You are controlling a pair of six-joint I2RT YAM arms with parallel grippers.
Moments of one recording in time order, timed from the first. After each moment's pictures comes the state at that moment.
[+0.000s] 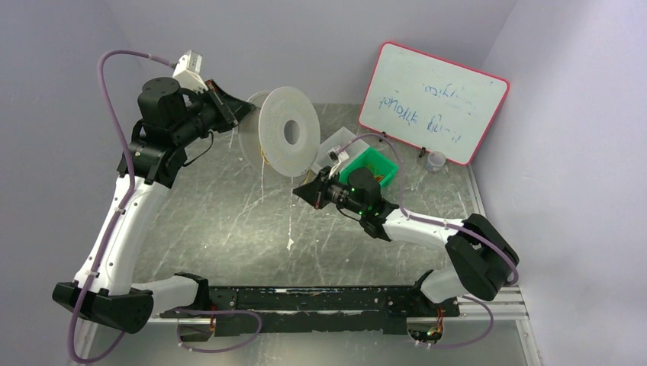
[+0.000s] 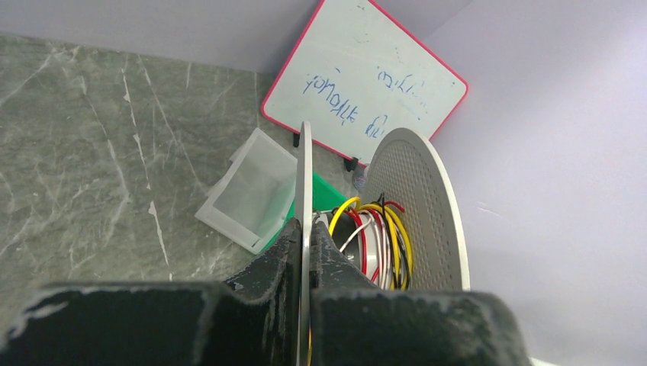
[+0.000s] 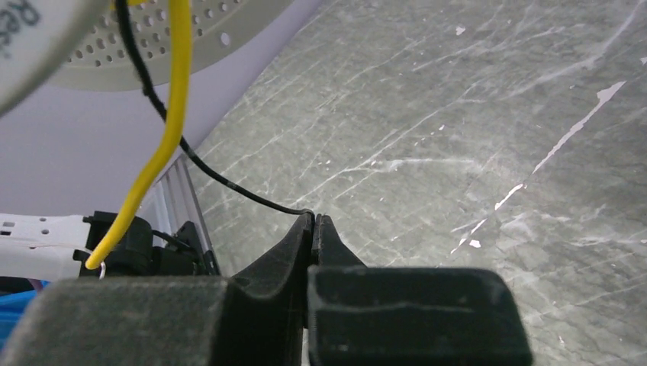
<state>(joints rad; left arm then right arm) -0.27 1.20 1.49 -0.44 0.29 -0.65 0.77 1.42 0.66 0.64 -0.28 0.55</state>
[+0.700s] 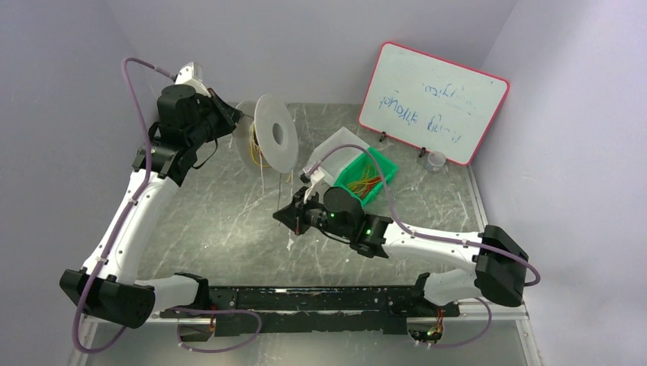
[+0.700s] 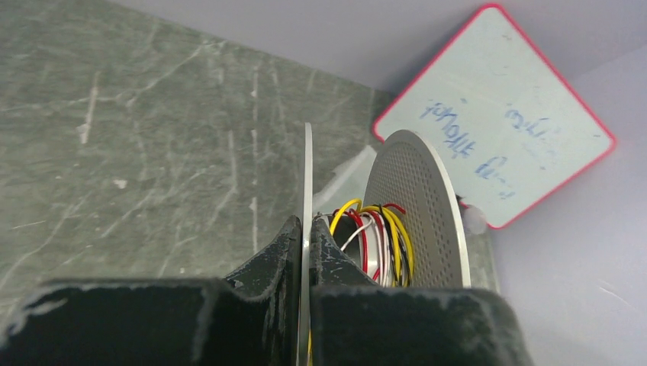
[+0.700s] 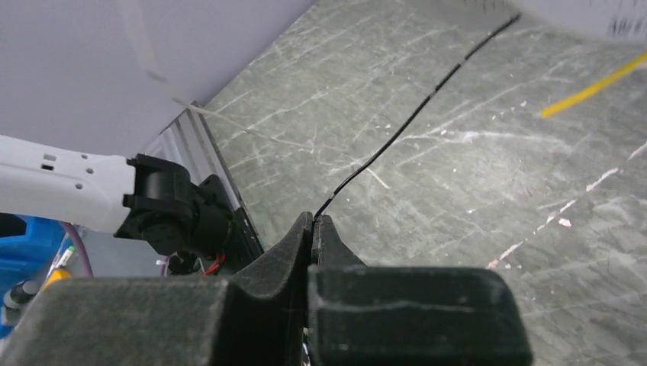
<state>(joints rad) -0.27 1.23 1.40 -0.44 0.03 -0.62 1.11 1.30 0.76 0.37 -0.01 0.47</state>
